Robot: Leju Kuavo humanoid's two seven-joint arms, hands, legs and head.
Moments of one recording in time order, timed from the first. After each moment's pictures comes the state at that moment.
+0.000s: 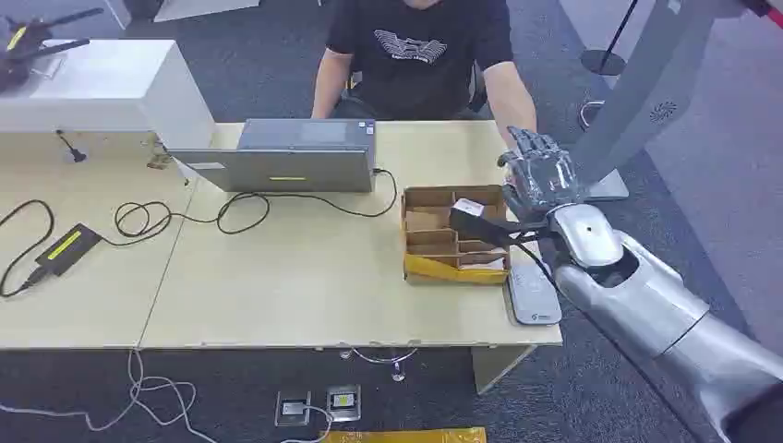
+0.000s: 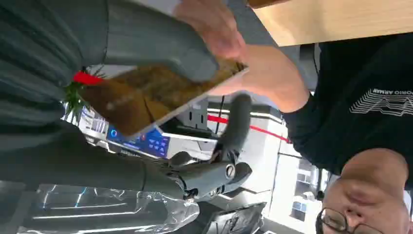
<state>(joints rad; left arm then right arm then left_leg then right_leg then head) -0.17 -0.13 1.54 -0.15 -0.60 0.64 0.07 -0.95 -0.45 1.02 -1.21 0.91 -0.20 0.41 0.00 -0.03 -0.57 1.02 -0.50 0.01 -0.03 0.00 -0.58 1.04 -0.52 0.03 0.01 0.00</state>
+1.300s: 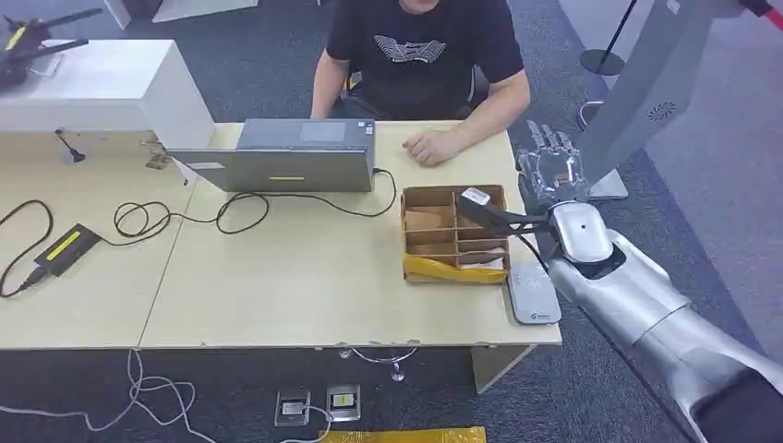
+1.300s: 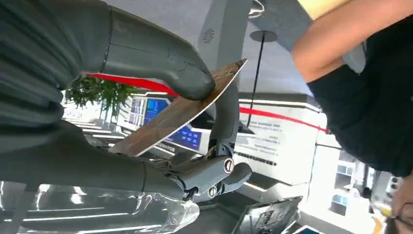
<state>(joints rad) -0.16 -0.12 1.54 -0.15 -0.55 0.67 0.07 -0.96 -0.38 0.99 -0.99 1.00 -0.32 0.44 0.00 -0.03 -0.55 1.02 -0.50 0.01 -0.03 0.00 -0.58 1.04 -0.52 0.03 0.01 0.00</state>
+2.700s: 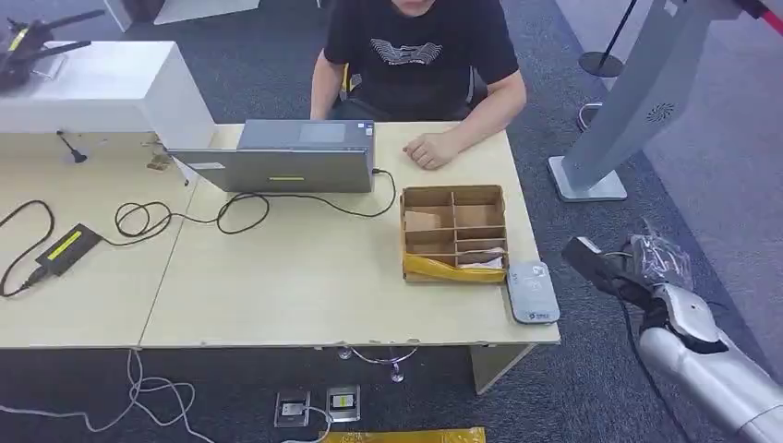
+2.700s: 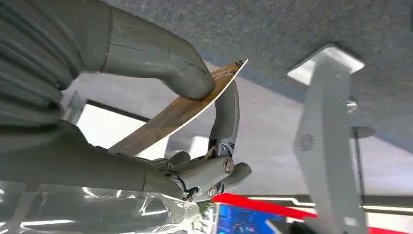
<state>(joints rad) -0.15 -0.11 1.54 -0.15 -0.54 0.68 0.08 -0.62 -0.70 0.83 -1.15 0.57 -0.41 0.49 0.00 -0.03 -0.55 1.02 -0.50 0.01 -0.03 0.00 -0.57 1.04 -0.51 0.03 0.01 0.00</state>
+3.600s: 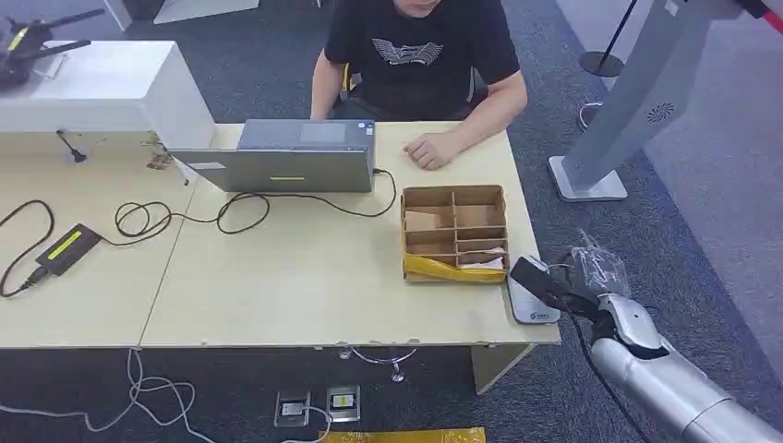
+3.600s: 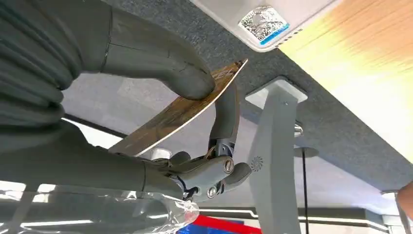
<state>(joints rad) -0.16 -0.11 1.54 -0.15 -0.56 0.67 0.09 -0.62 -0.58 0.93 -1.09 0.56 -0.45 0.41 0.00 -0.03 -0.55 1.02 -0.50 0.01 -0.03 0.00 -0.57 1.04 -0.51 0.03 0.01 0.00</state>
